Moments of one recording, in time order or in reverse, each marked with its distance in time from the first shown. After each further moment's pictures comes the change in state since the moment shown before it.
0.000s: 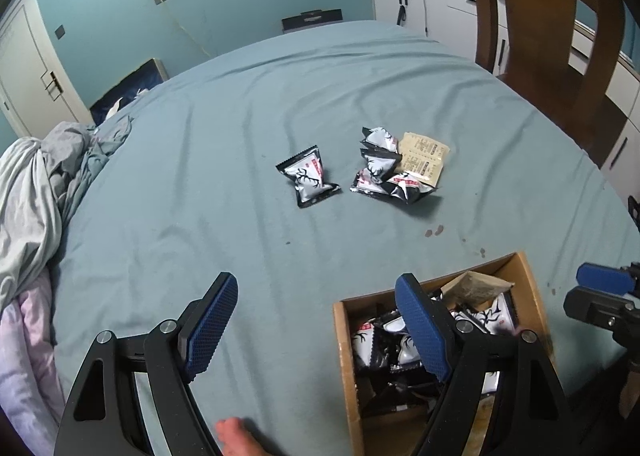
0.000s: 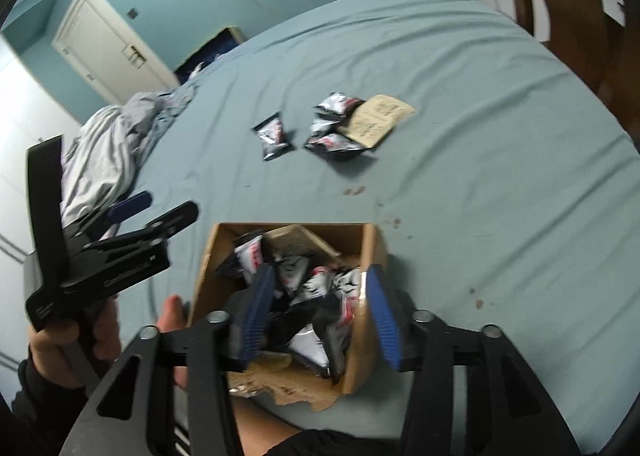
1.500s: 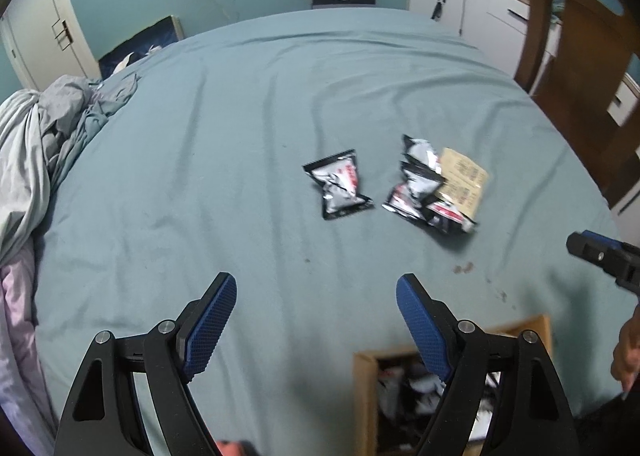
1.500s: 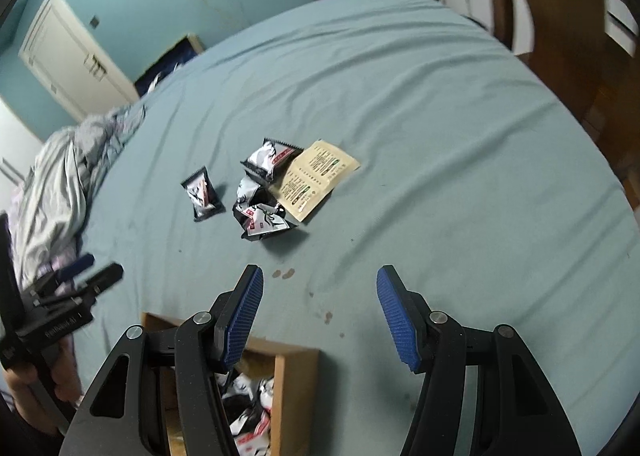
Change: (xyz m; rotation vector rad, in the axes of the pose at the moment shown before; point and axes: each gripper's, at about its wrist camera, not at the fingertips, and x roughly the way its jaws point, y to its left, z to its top) left arm 0.050 0.041 0.036 -0.156 0.101 -0.018; right arm 0.044 -0.019 0.077 -0.012 0.016 -0.113
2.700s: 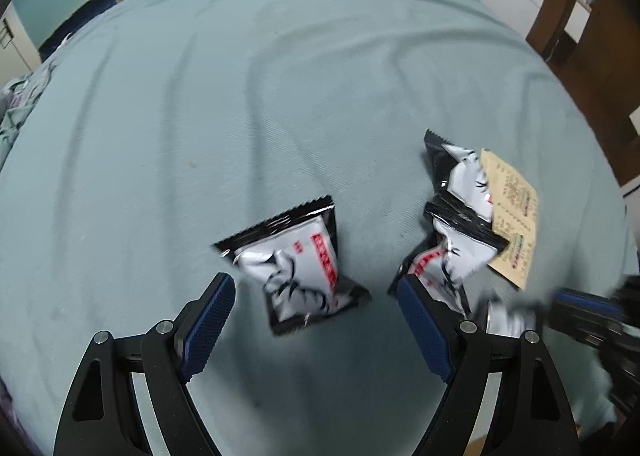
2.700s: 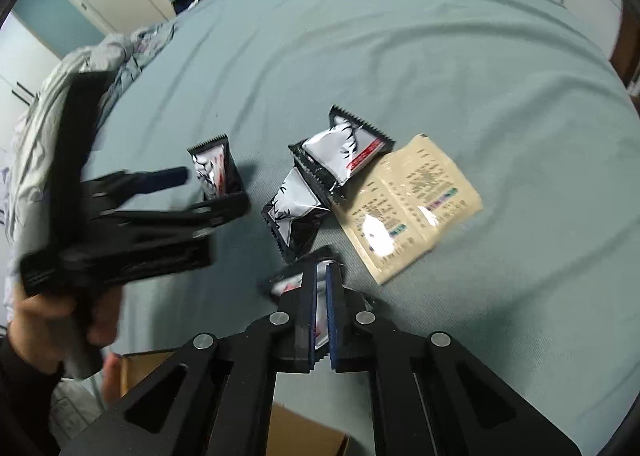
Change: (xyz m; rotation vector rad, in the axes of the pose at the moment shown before) left arm 0.146 -0.024 0.076 0.081 0.190 -0.124; right arm 0.123 0.048 0.077 -0.172 0.199 0.078
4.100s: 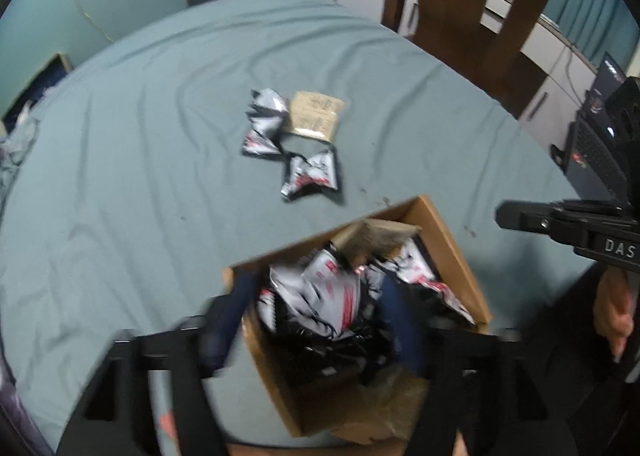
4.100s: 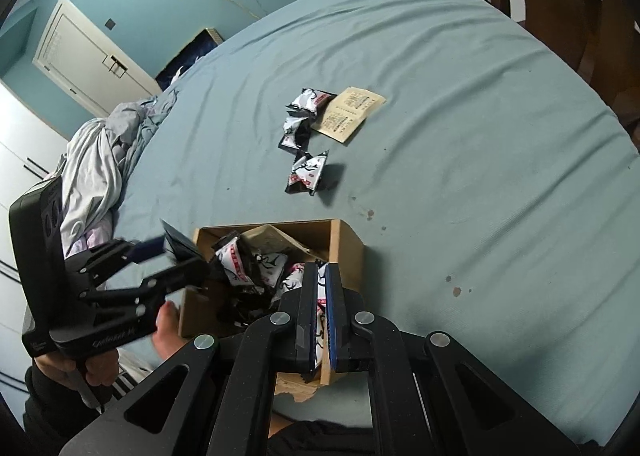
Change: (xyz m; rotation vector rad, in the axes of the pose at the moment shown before) left arm -0.161 -0.067 -0.167 0.244 -0.157 -0.122; right arm -0.150 -0.001 -0.189 0.255 -0.187 0.041
